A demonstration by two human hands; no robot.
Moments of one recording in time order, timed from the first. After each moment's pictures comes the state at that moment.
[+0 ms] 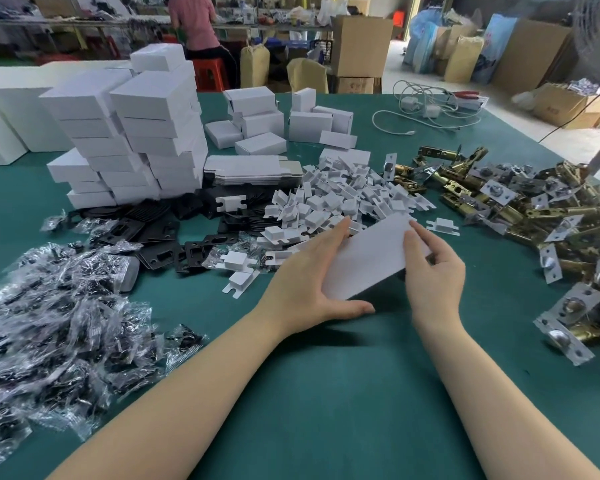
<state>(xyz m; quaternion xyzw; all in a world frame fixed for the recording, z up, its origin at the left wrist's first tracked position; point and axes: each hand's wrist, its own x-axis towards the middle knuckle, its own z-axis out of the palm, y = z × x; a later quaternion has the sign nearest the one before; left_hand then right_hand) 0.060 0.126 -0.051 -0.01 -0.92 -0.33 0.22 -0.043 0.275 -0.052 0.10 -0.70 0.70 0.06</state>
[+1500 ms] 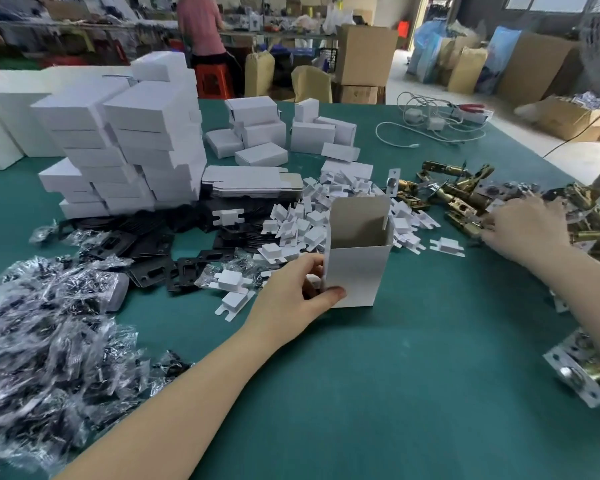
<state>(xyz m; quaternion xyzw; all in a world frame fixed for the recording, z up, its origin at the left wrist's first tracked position) 0.048 0.108 -0.066 0.12 -0.85 -0.46 0.21 -0.229 0.344 0.007 0.21 -0.95 -0.17 0.16</state>
